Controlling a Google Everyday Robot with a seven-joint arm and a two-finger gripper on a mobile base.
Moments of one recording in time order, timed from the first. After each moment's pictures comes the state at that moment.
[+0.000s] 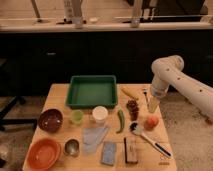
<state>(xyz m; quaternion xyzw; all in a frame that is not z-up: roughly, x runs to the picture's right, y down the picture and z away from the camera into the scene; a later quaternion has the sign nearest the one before) 0.272 0.079 0.785 -0.34 0.06 0.17 0.92</state>
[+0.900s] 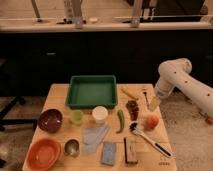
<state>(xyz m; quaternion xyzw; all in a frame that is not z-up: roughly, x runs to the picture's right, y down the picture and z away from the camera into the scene) 0.294 0.074 0.799 -0.29 0.08 0.31 0.90</state>
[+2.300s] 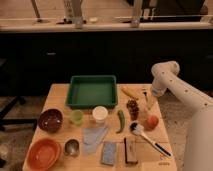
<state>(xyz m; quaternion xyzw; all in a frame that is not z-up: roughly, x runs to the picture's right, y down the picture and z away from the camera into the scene) 0.318 0.075 0.890 -0.30 0.13 0.34 0.88</state>
